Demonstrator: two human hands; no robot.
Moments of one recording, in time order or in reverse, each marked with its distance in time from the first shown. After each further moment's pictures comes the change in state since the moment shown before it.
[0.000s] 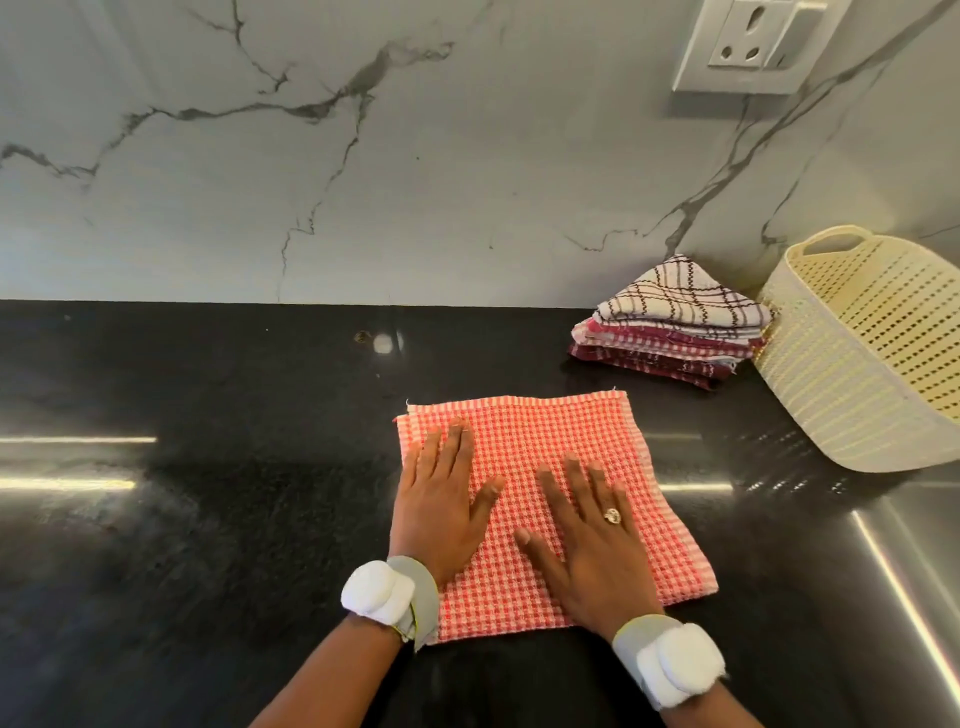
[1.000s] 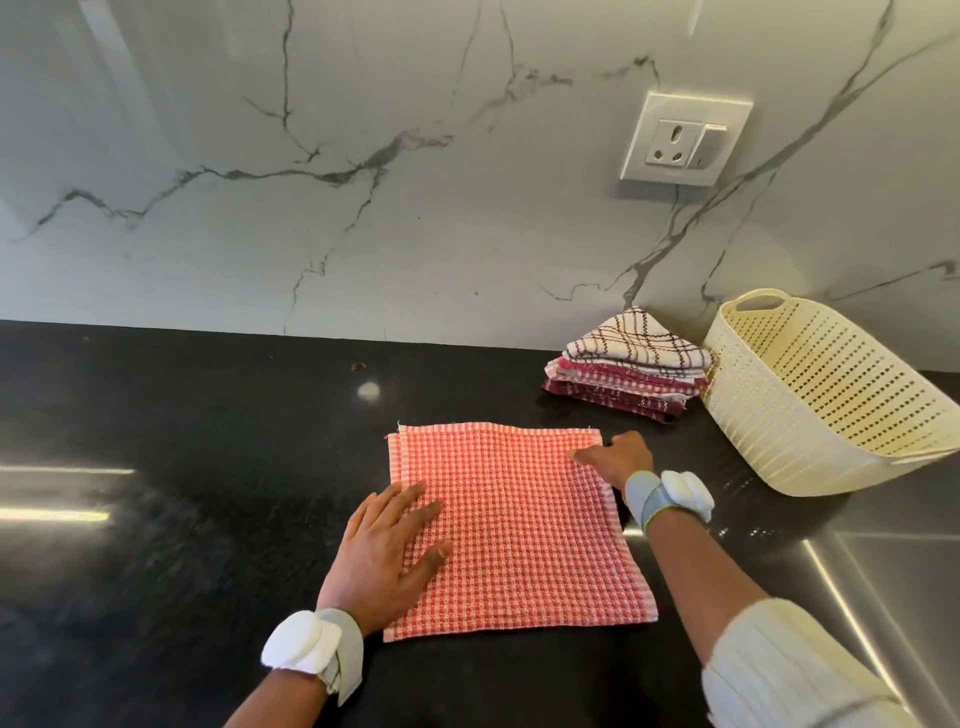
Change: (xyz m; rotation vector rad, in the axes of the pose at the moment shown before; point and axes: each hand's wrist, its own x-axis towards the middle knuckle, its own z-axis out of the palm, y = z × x) left_hand -0.054 -0.040 -0.014 -0.085 -0.026 0.093; right_hand 0.096 0.063 -0.073 0.734 0.039 0.659
